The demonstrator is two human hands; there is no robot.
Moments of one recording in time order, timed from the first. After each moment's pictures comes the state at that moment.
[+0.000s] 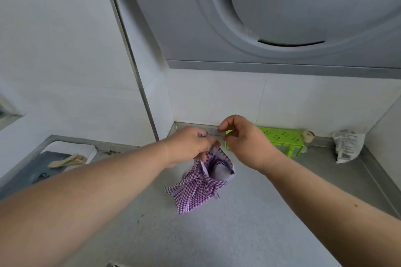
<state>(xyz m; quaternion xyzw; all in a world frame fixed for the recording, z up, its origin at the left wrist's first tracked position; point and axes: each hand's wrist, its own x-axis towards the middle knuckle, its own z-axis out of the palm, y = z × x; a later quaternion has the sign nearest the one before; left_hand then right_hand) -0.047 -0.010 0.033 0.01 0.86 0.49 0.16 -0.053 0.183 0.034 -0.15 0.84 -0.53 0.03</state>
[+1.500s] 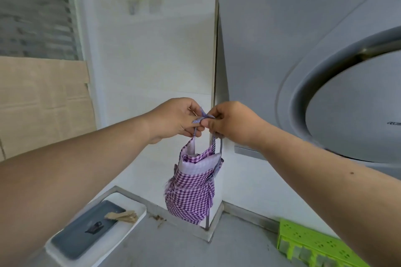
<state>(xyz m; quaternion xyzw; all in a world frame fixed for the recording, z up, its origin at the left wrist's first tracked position) 0.026 -0.193 0.298 0.04 0.86 0.49 -0.13 -0.047 -0.010 0.295 -0.40 0.84 -0.37 -0.06</state>
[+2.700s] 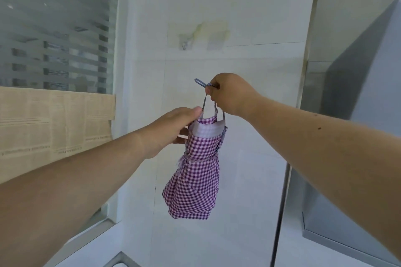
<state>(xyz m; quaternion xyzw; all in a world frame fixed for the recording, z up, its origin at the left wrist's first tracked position) -0.057 -0.443 0.373 0.02 0.81 0.54 -0.21 -0.147 -0.288 0.464 -0.41 0.84 -0.25 -0.26</state>
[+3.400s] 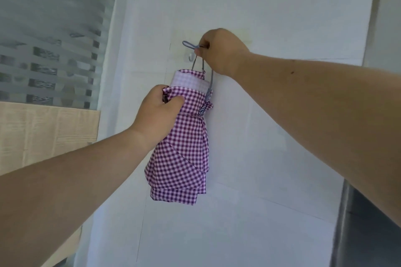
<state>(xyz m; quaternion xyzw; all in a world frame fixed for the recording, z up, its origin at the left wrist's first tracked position) -0.154 -0.523 0.429 0.00 0.69 0.52 -0.50 -0.236 -0.403 0.598 -0.44 0.78 -0.17 -0.42</state>
